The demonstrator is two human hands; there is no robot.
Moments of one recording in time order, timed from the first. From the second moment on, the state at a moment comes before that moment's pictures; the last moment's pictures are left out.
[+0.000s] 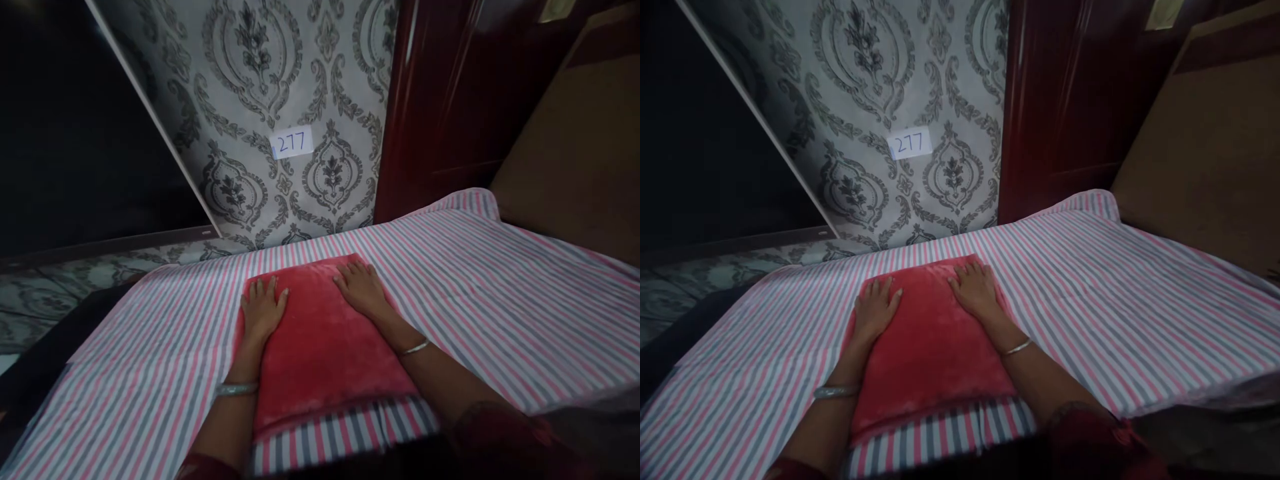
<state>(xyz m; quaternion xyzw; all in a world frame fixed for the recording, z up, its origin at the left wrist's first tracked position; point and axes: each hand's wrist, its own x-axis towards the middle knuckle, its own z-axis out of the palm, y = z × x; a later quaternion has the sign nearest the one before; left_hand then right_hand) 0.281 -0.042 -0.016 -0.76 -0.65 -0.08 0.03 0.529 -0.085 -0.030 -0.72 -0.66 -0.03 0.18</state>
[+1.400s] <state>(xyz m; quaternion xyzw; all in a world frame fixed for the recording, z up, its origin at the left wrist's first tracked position) 0.279 -0.171 -0.012 -0.81 -0.58 -0.07 0.04 0.495 -0.200 -0.017 -0.66 -0.73 0.04 0.19</state>
